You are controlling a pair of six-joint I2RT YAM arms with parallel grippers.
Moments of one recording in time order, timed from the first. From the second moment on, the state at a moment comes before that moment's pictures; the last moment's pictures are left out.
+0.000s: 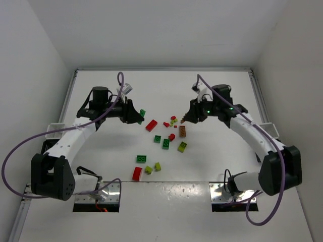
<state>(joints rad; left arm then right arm) -0.17 1.27 0.91 -0.25 0.95 -0.09 0.34 1.39 0.93 -0.27 -0.67 -0.01</state>
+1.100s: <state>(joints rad) -0.16 1.37 1.08 -0.38 0.65 -0.05 -0.51 1.45 1.24 -0.77 -0.01 -0.48</state>
